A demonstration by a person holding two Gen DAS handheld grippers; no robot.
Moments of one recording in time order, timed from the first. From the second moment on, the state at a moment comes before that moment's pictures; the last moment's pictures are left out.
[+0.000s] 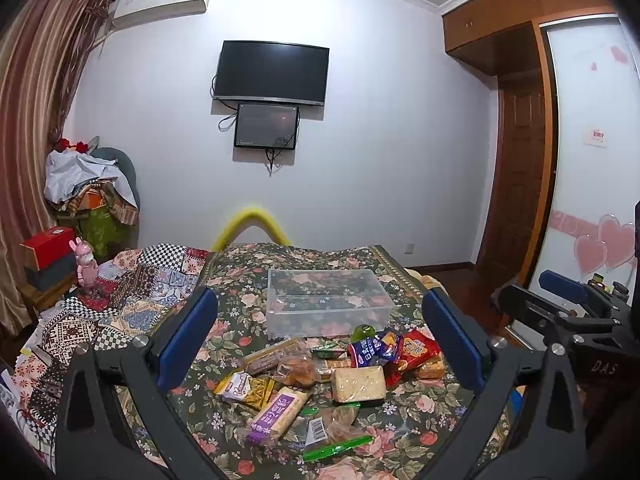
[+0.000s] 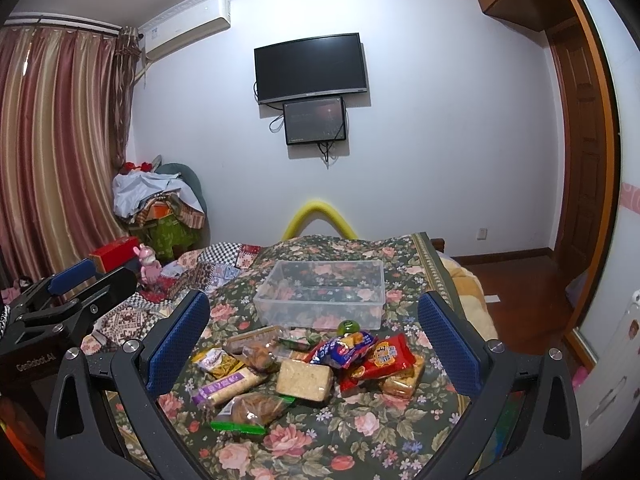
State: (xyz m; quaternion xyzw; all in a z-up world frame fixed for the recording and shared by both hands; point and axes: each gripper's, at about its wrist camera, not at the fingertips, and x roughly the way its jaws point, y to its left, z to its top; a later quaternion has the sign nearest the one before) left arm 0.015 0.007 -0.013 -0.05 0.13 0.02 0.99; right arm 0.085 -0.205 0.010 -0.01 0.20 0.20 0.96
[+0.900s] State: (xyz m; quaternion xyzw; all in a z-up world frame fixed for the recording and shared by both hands) left arm 0.094 0.066 -0.146 -0.08 0.35 -0.02 0.93; right arm 0.146 -0.169 -0.092 -0.03 0.40 0.24 0.89
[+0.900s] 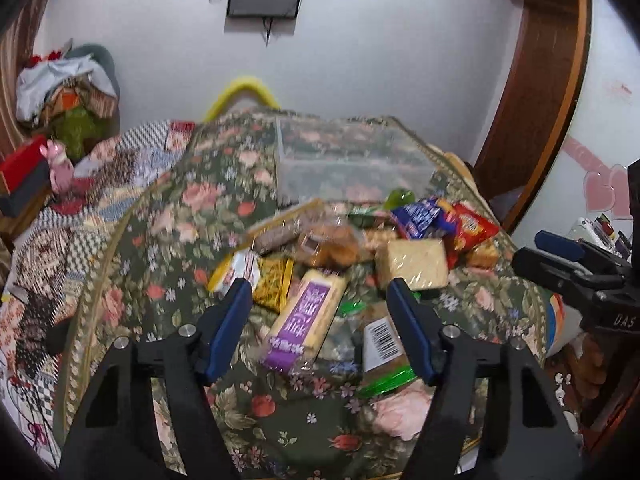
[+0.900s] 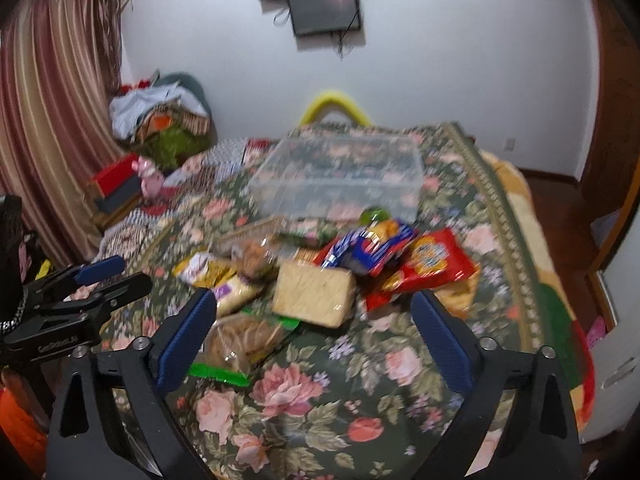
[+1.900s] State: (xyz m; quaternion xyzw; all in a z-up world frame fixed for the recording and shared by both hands) left arm 0.143 0.085 -0.226 -0.08 0.45 -0.08 0.89; right arm 0.170 -0.114 -0.179 -0.04 0.54 0.27 0.80
